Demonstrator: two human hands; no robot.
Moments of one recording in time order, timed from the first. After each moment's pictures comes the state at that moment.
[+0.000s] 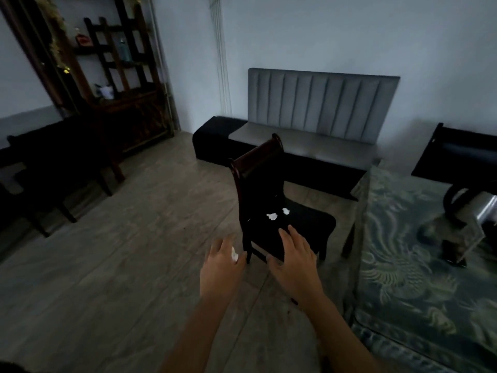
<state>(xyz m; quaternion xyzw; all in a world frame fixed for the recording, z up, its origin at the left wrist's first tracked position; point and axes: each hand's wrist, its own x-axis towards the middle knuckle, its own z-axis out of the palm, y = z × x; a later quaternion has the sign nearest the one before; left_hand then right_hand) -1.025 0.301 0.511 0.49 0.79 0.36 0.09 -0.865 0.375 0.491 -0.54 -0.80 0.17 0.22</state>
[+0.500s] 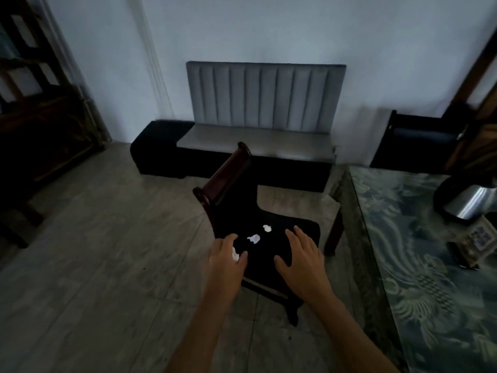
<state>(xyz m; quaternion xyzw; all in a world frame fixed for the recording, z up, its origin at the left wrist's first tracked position) -1.153 0.558 0.477 0.60 0.69 0.37 0.14 -0.963 0.572 0.476 -0.64 -0.72 0.14 0.21</state>
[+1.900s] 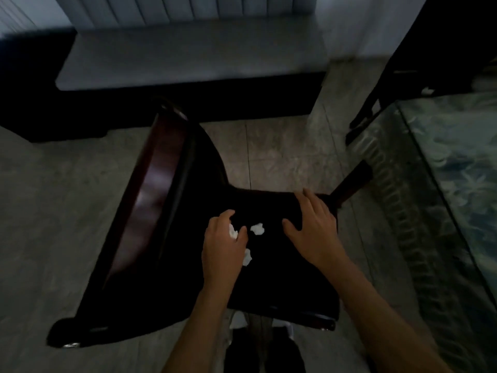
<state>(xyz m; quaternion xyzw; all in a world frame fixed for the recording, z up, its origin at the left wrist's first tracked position) -1.138 1.027 0.265 0.60 0.70 0.25 0.30 -0.944 1.017 0.282 -0.75 -0.60 0.22 0.17</state>
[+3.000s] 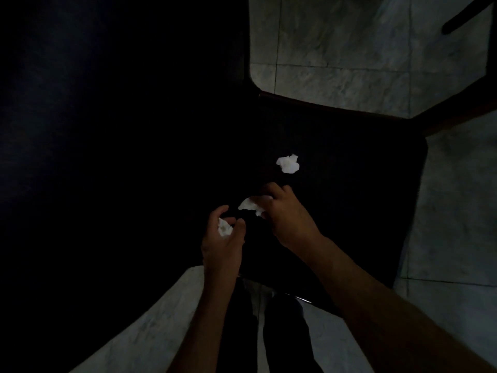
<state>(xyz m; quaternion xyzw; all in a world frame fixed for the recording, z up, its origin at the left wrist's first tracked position) -1.175 0.961 -0.010 0.31 0.77 0.32 0.45 -1.033 1.020 -0.009 -0.56 -0.77 0.32 0.02</state>
